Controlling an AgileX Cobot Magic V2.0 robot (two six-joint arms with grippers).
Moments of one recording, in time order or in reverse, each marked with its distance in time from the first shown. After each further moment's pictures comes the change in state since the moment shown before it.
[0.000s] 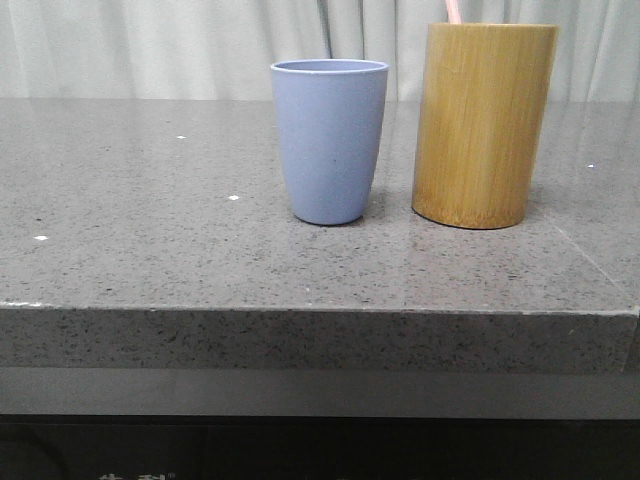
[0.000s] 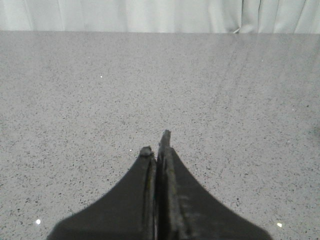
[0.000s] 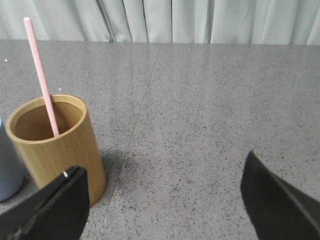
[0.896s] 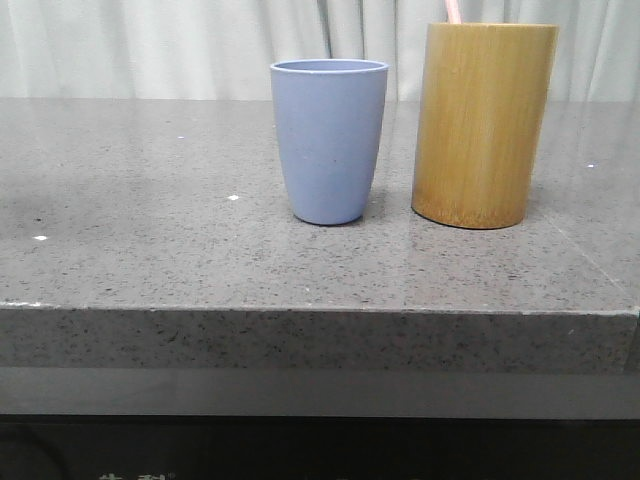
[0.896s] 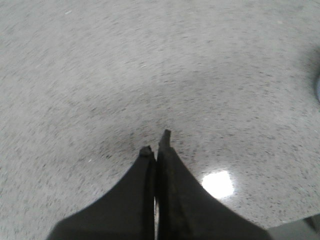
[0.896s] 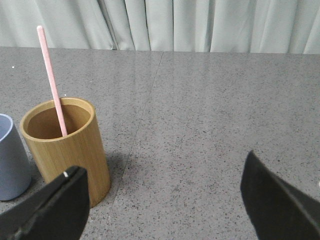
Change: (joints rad) left arm -0.135 1.004 -1.075 0.092 0.808 0.000; right arm -0.004 -0.098 0.010 0.000 0.046 0.000
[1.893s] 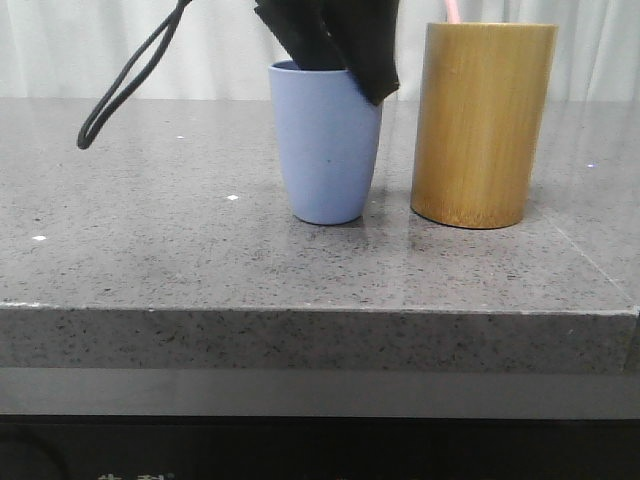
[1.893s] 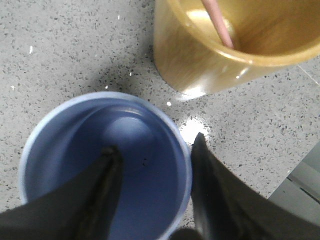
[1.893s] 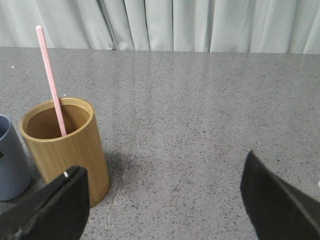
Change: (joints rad) left arm -0.550 0.558 -0.430 -0.036 0.044 0.012; right arm 0.000 0.000 0.000 0.000 0.000 0.000
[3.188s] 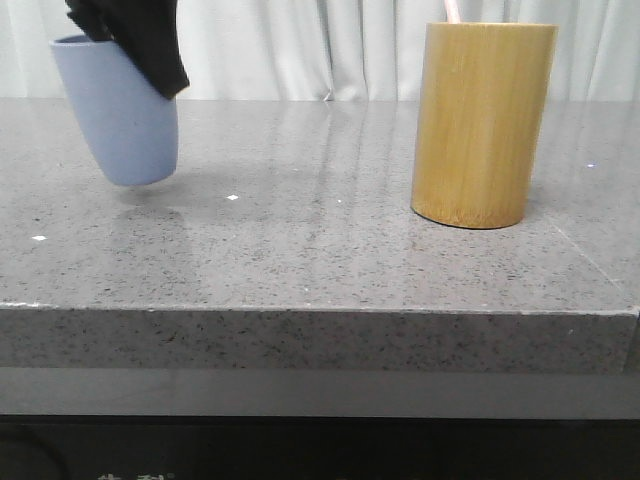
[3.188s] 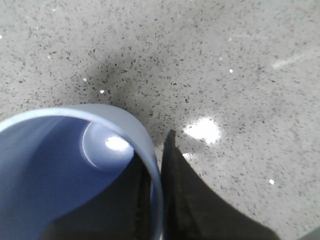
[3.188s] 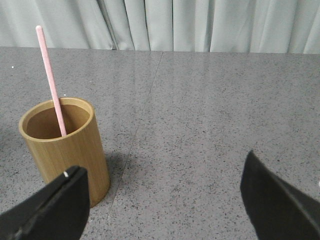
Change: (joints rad) left arm 0.279 -0.167 0.229 0.012 -0.028 0.005; right arm 0.000 0.000 0.000 0.000 0.000 0.000
